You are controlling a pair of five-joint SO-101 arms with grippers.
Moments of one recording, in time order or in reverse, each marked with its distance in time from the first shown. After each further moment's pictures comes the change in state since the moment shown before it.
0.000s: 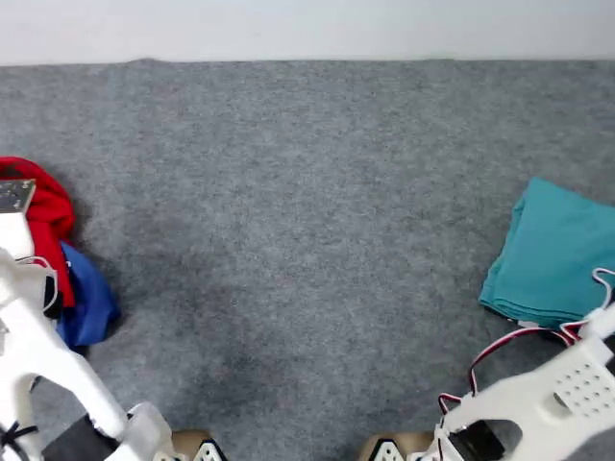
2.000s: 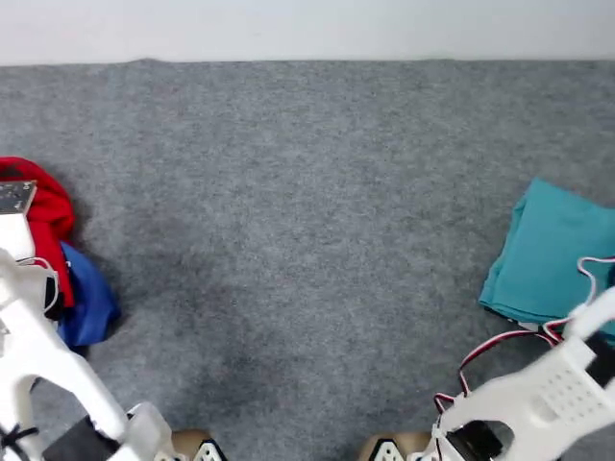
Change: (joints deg) left arm 0.1 -2.4 0.0 1.0 0.2; right arm -5.0 -8.5 0.0 2.7 0.4
